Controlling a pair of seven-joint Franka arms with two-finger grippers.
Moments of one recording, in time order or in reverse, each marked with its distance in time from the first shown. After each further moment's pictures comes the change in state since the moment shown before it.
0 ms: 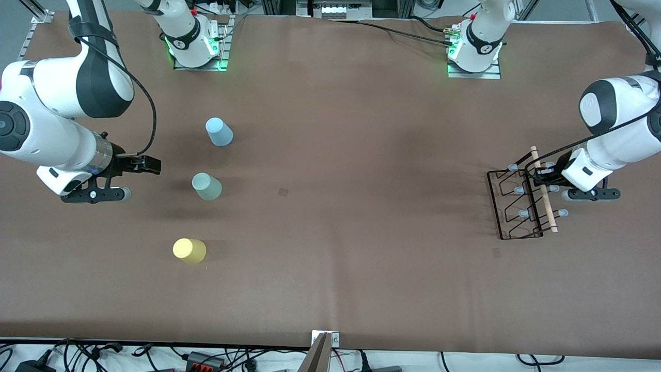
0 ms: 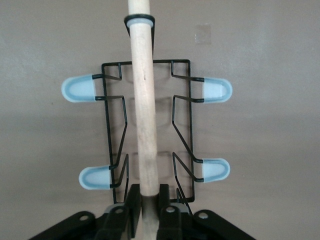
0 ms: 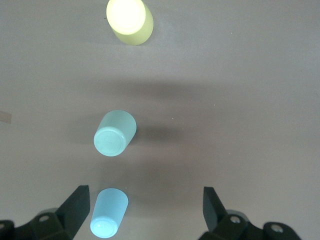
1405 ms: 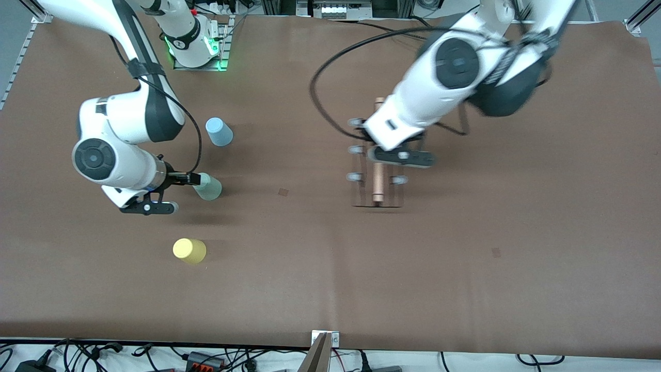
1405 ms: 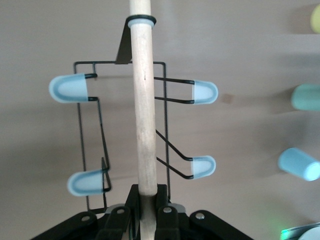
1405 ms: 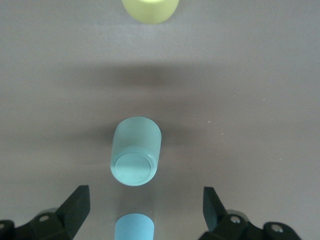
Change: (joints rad) left arm -0.445 0.276 -0.427 0.672 -0.010 -0.390 -0.764; right arm 0.090 0.129 0.005 -0.109 0.001 0.179 0.176
